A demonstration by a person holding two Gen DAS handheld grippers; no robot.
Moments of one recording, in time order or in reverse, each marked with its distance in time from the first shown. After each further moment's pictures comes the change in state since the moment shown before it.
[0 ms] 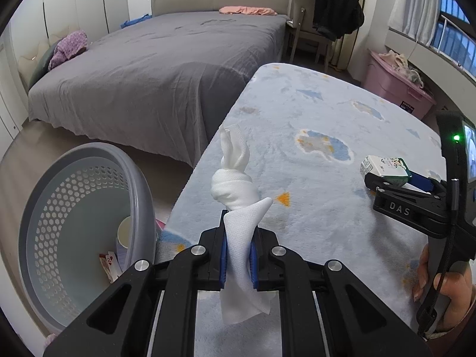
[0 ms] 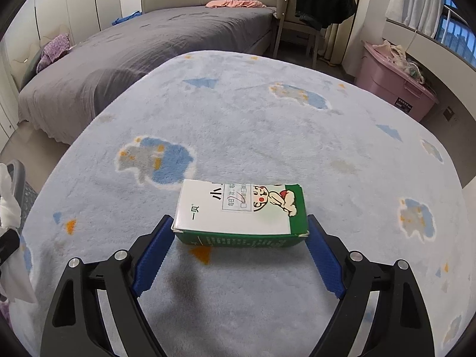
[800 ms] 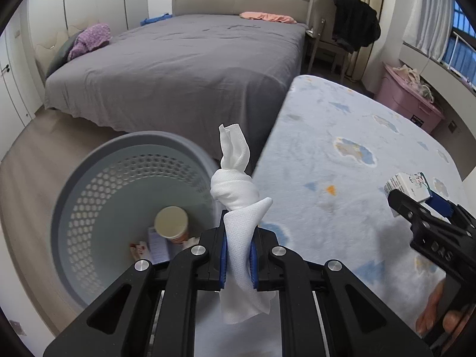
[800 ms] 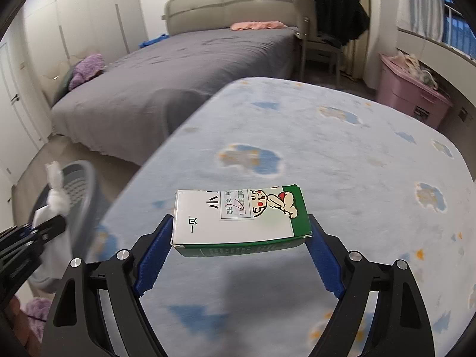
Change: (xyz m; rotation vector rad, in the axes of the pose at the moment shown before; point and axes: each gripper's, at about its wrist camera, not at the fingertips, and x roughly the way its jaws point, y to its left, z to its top) left arm -0.043 0.076 -0.018 -0.066 -0.025 0.046; right arm -0.090 0.071 -0.037 0.008 -0.123 0.175
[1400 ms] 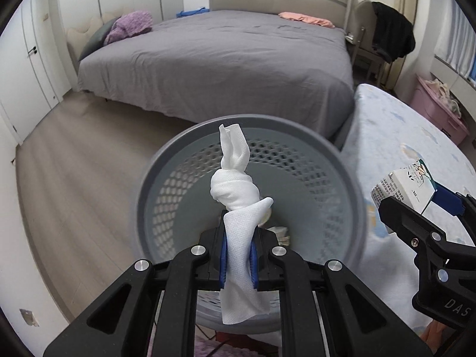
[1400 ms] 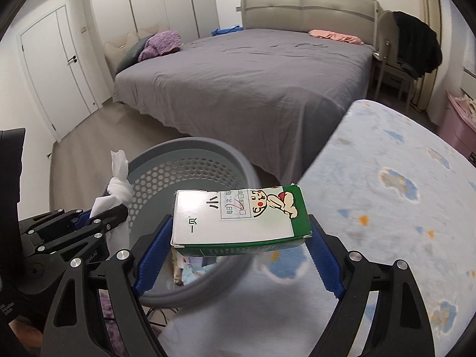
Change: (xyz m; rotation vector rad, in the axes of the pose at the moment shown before) left arm -0.010 0.129 -0.020 -0.085 0.018 0.110; right arm -0.001 0.184 -0.002 -0.211 0.024 0.211
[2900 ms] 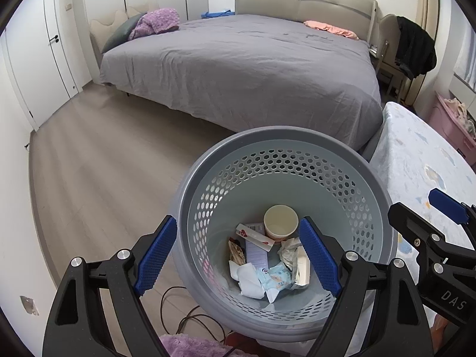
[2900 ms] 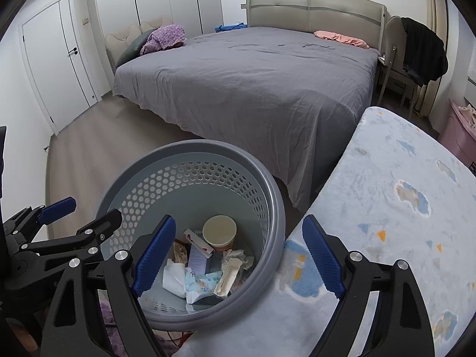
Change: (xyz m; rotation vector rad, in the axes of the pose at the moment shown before) left arm -0.001 0.032 0.006 -0.075 -0.029 0.071; right arm 0.017 0.025 0.012 -0.023 0.008 -0.024
